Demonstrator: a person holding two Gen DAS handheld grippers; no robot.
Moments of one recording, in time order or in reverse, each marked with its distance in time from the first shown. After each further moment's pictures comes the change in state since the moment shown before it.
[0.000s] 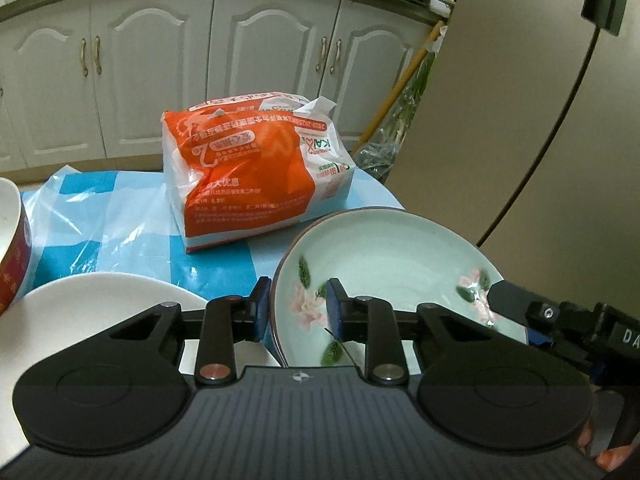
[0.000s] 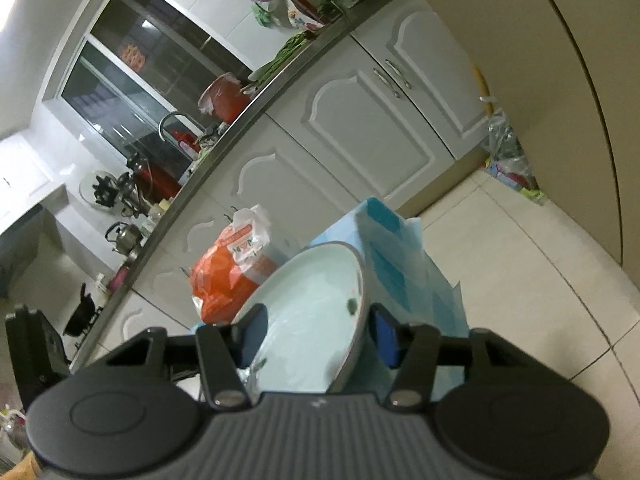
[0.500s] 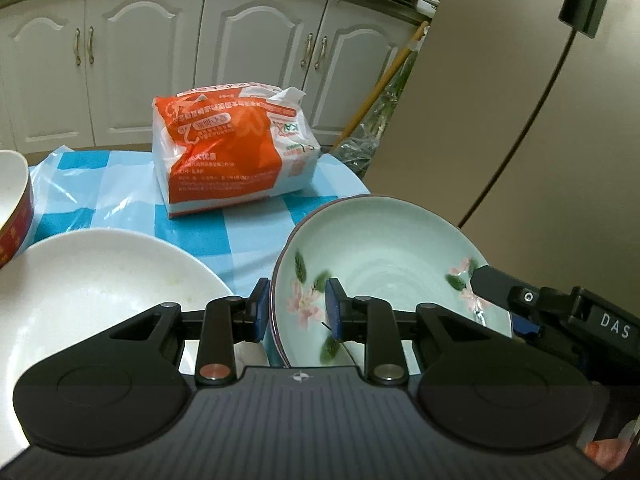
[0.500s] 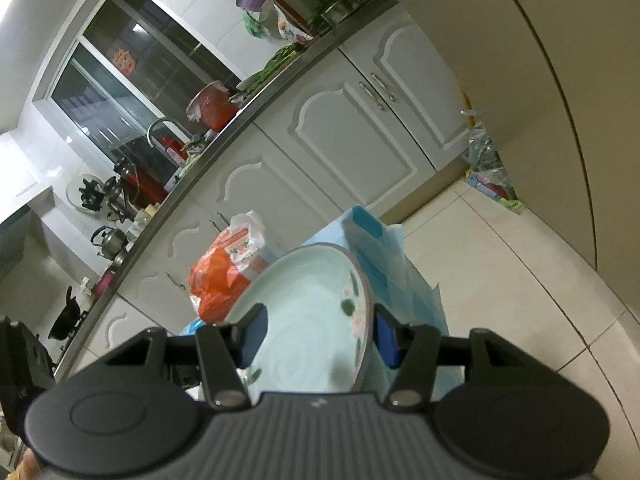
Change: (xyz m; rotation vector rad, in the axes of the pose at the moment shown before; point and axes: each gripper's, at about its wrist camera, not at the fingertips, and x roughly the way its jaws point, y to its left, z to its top) left arm -0.030 -0.012 -0.022 -0.017 0.015 -0.058; right arm -0.030 0.011 -0.007 -0.002 -0.032 -0.062
